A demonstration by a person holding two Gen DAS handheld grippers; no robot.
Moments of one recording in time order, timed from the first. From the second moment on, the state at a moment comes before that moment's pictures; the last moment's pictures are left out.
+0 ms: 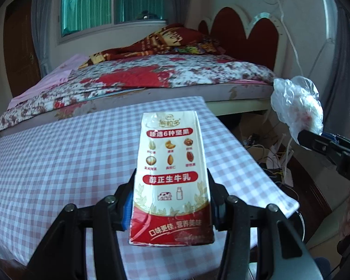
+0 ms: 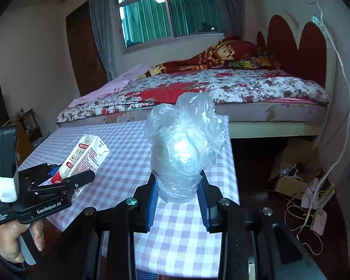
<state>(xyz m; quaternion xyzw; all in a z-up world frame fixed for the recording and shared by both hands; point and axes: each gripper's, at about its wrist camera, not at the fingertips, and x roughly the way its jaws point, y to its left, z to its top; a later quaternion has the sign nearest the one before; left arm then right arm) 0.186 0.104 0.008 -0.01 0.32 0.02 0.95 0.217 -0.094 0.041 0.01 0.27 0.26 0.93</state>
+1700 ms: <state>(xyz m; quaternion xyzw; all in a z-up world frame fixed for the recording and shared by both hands) 0.125 -0.131 -0.112 0.02 0.44 -0.22 0.87 0.088 -0.304 -0.119 0.05 0.40 0.09 0.91</state>
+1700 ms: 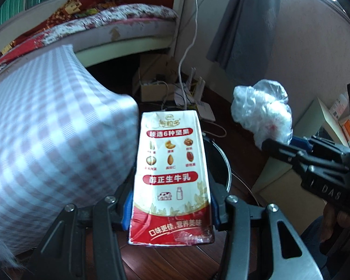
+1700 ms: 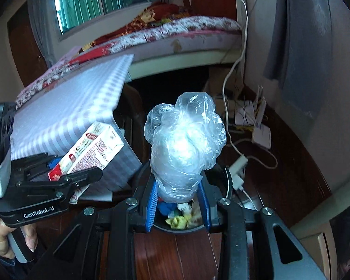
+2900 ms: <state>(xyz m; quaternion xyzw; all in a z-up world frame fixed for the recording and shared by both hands) 0.153 -0.123 -0.201 0.04 0.50 -0.11 0.86 0.143 -0.320 -0.232 0.03 0.51 0.04 0.86</state>
